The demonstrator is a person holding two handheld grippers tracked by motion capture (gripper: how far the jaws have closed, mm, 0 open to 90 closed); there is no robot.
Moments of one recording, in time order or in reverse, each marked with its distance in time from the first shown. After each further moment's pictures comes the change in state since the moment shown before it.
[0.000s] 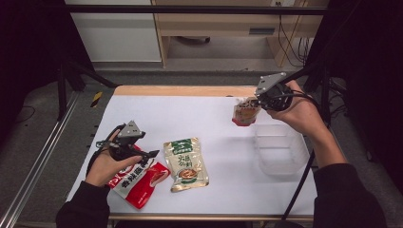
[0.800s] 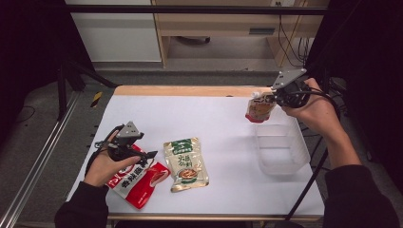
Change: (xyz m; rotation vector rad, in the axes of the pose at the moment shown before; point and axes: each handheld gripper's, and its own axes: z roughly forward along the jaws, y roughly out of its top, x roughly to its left) left arm 0.004 -0.006 0.001 0.013 -0.001 -0.013; right arm -0.021 -0.027 -0.021 0.018 -0.073 0.069
